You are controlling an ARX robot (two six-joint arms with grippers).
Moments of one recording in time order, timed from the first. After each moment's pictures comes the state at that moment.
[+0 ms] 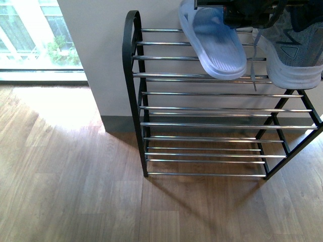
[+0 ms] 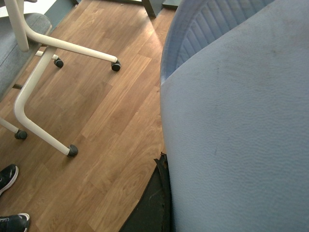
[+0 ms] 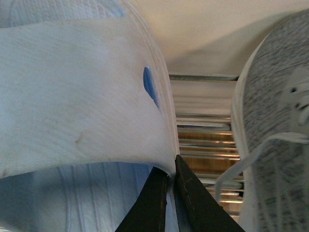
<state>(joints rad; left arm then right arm) -0.04 1.09 0.28 0.16 -0.68 -0.12 0.33 2.24 1.69 -0.23 0.32 0.22</state>
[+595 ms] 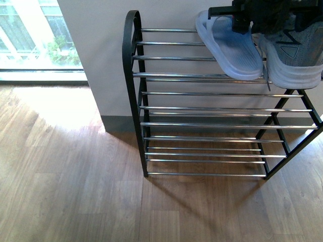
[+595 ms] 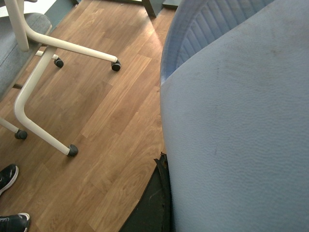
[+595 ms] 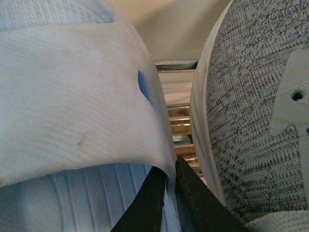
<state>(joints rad) -0.04 1.09 0.28 0.16 -0.68 -0.12 0.29 2.28 1.73 -0.24 0.35 0.20</state>
